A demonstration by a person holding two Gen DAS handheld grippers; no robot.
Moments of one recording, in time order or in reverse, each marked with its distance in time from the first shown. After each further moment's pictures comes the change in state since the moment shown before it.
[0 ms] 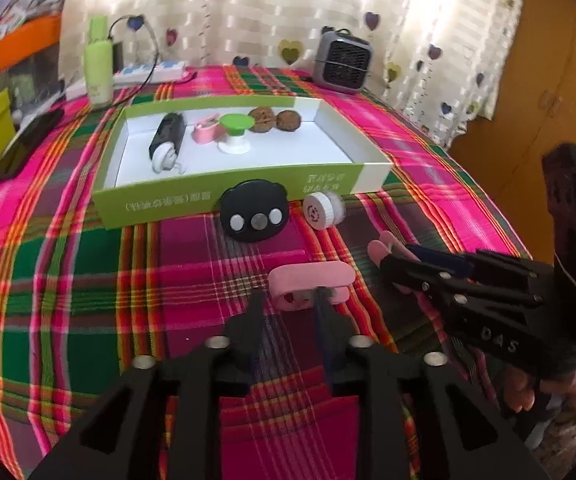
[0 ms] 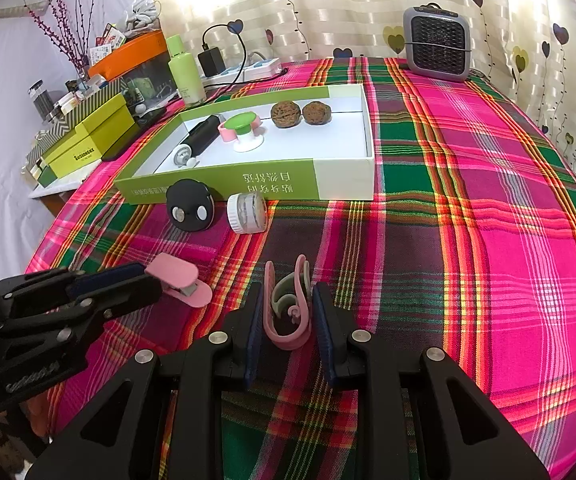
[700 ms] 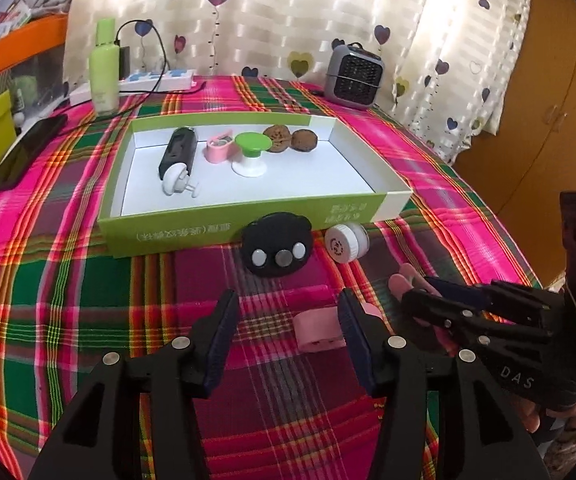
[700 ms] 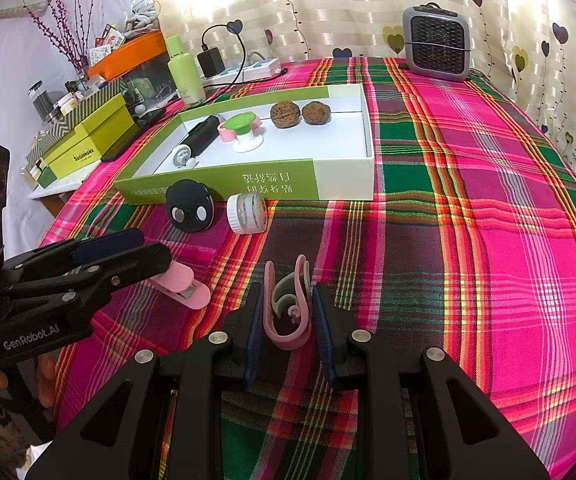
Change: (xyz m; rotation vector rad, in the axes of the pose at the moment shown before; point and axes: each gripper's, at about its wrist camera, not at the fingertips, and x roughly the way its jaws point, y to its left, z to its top) left arm 0.011 0.019 0.019 -0.058 -0.033 -0.002; right arm 0.000 -0.001 0.000 0.004 -0.001 0.001
